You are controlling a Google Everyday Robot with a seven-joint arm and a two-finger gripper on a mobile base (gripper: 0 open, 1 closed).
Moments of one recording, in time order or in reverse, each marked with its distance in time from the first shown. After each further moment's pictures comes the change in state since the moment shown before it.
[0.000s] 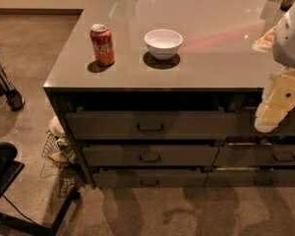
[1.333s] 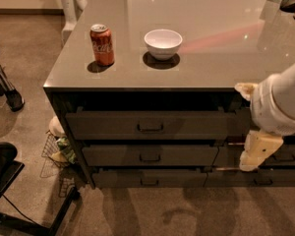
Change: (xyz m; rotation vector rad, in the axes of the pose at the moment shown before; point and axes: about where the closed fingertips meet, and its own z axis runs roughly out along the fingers) arm 0.023 0.029 0.095 0.113 -0.005 -0.141
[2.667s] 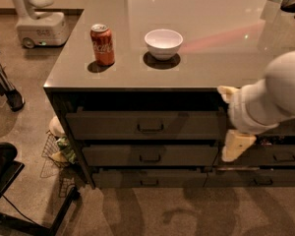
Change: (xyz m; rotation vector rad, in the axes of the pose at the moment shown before) arm -0.001 -0.027 0.070 0.085 -0.020 -0.077
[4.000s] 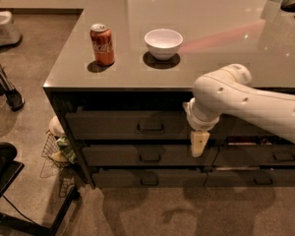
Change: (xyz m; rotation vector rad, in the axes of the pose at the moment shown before) arm -0.024 -0.017 0.176 -0.166 0.052 -0.123
